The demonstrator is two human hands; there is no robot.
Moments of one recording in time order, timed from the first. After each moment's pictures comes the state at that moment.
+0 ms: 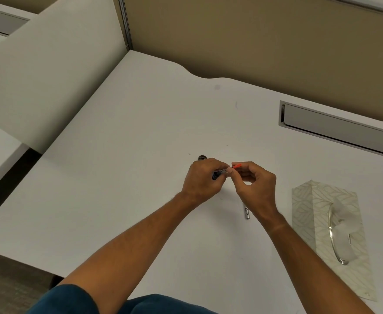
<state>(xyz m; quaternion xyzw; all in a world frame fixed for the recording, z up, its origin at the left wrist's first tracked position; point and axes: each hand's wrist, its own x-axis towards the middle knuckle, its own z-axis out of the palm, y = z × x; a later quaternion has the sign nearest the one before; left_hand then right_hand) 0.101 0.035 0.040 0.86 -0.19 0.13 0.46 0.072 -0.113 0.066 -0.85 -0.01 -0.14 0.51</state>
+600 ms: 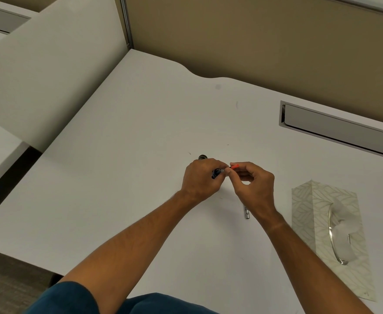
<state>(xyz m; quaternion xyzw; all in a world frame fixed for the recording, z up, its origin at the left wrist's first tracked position) 0.101 0.038 0.040 0.88 -0.16 0.11 0.43 0.073 -0.110 0.064 -0.86 -0.02 -0.14 0.49</state>
